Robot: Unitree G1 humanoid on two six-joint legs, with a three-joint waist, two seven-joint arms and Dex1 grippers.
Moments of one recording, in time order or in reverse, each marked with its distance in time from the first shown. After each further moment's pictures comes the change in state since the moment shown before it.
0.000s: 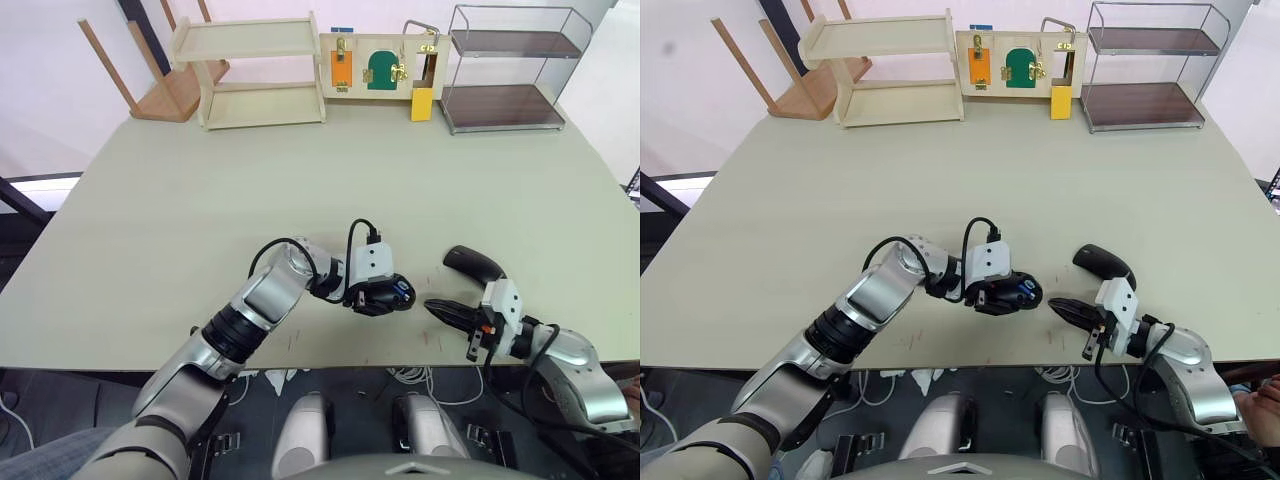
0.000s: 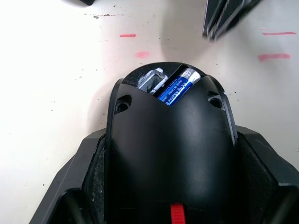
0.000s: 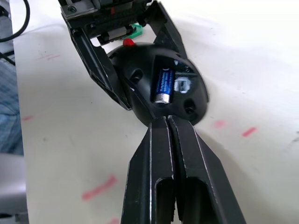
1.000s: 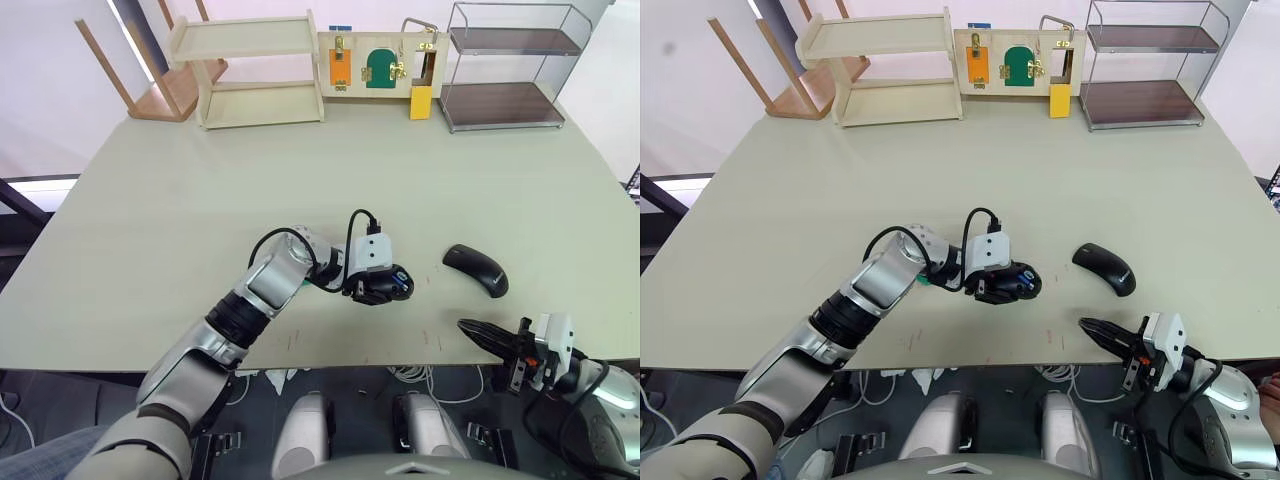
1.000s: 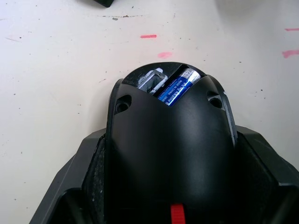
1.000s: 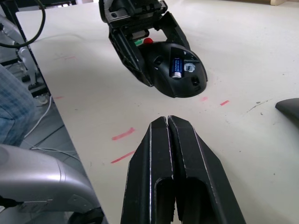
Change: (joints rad) left arm -0.071 -0.010 -0.001 0.128 0.000 -0.097 -0.013; right arm 0.196 -0.012 -0.135 0.018 0.111 -0.212 0.136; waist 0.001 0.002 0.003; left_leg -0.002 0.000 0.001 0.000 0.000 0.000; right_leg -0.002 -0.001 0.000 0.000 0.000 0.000
